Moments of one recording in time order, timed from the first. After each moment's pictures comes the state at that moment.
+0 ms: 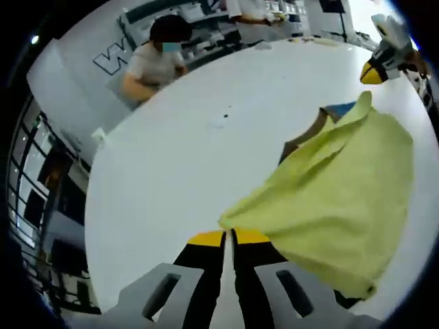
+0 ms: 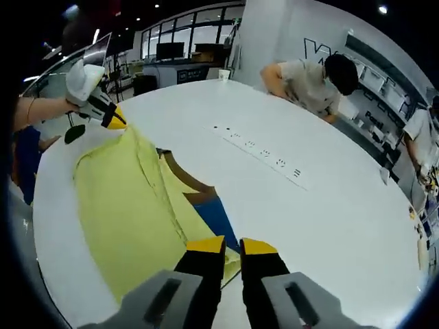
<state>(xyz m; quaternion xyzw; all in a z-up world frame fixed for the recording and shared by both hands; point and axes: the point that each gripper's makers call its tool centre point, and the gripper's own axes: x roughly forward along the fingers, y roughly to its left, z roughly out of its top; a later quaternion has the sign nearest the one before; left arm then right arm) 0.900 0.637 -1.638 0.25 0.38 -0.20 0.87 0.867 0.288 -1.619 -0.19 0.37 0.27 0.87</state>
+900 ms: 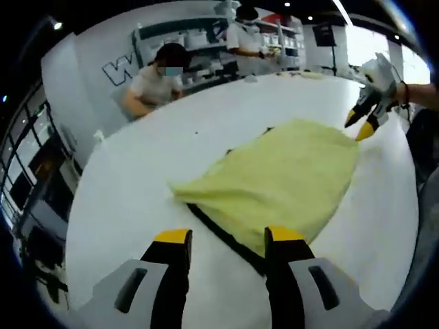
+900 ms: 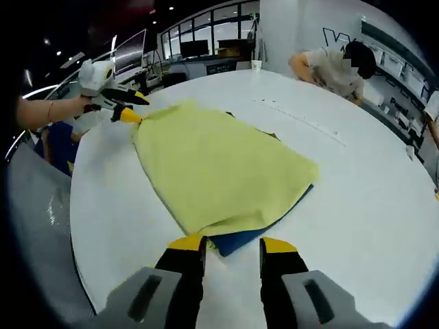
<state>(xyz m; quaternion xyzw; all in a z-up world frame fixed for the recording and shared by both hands) 0.775 0.607 -1.632 0.17 0.30 -0.25 0.90 0.735 0.286 -1.659 -0.15 0.39 0.36 0.84</state>
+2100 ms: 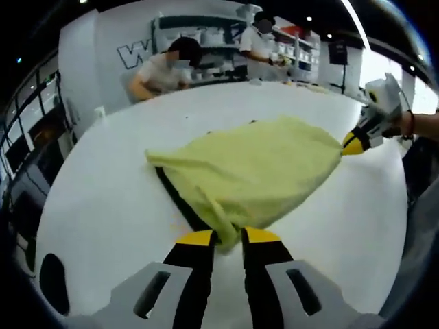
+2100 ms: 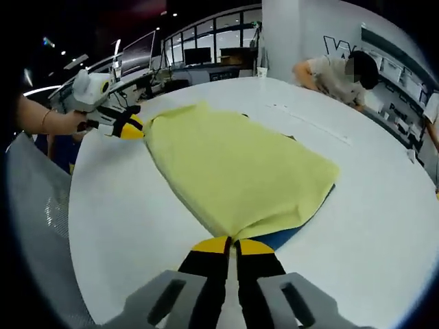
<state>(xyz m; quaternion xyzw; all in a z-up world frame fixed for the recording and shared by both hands) 0.728 0.582 -1.662 0.10 0.31 -0.23 0.92 0.720 0.314 -1.669 -0.14 0.36 0.35 0.85</state>
